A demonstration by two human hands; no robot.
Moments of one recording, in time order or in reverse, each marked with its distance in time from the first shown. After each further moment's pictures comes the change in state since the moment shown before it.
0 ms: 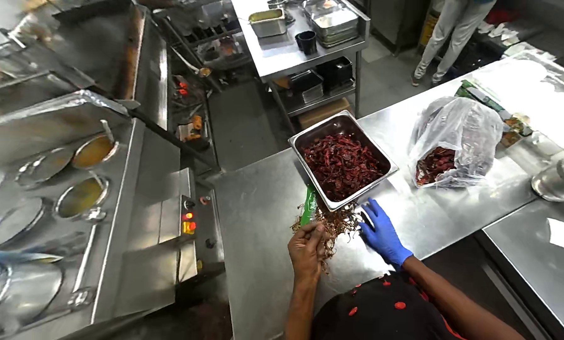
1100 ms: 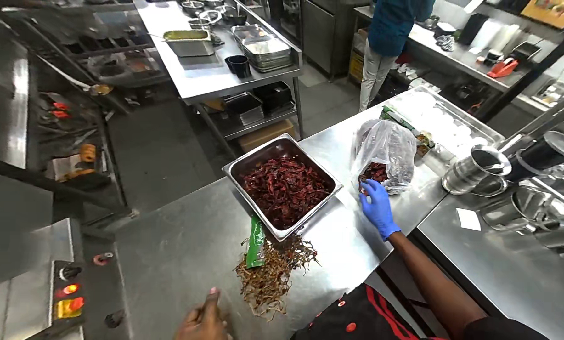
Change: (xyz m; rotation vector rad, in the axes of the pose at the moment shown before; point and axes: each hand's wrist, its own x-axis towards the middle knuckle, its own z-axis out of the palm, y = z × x) left_hand 0.012 0.008 -0.094 0.556 0.383 0.109; right_hand 0.056 0.082 -0.128 -0.327 0.354 0.141
